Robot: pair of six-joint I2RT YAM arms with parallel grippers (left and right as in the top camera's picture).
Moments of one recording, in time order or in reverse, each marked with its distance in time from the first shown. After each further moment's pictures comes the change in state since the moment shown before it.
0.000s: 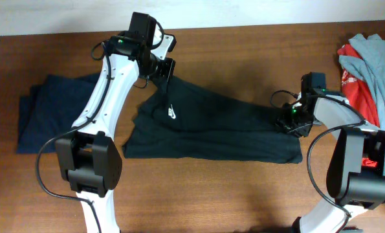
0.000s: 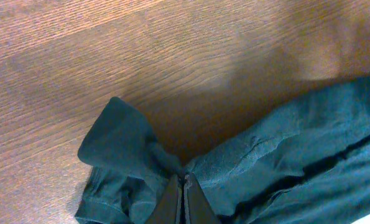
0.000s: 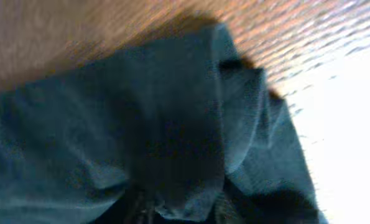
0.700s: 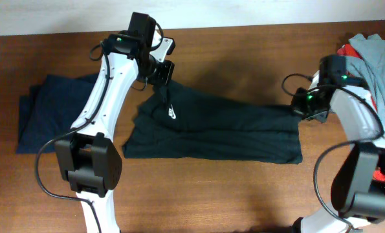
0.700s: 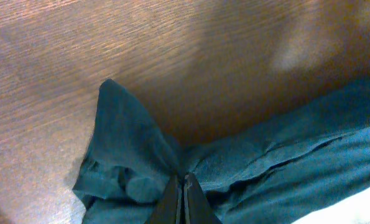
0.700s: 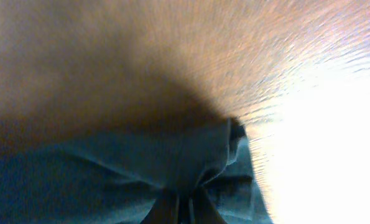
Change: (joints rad) left arm 0.000 0.000 0.038 -0.111 -0.003 0.000; right arm -0.051 -0.100 0.184 -0.187 0.033 -0.119
